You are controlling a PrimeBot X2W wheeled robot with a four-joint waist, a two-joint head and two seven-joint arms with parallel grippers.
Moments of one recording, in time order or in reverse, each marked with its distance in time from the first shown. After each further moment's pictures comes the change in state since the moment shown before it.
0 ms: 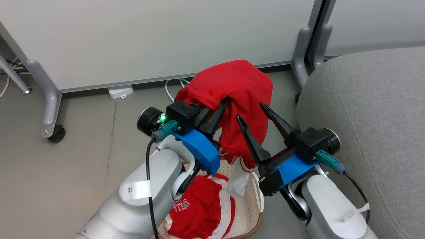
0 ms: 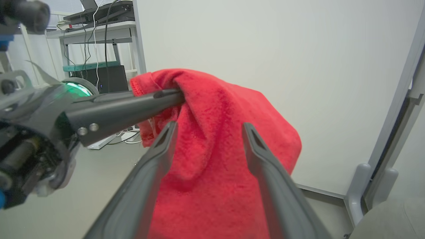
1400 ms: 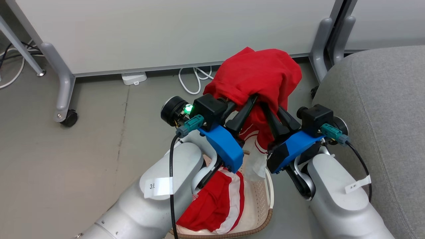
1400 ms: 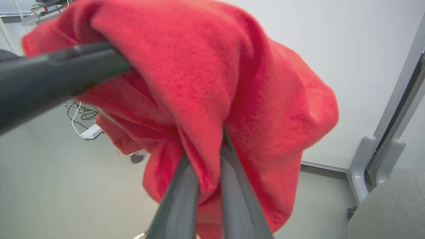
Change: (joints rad) left arm -0.064 -0.079 -0.051 0.017 0.017 -0.021 -0.003; right arm -0.165 0.000 -0.033 0.263 0.065 0.000 0.000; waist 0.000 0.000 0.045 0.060
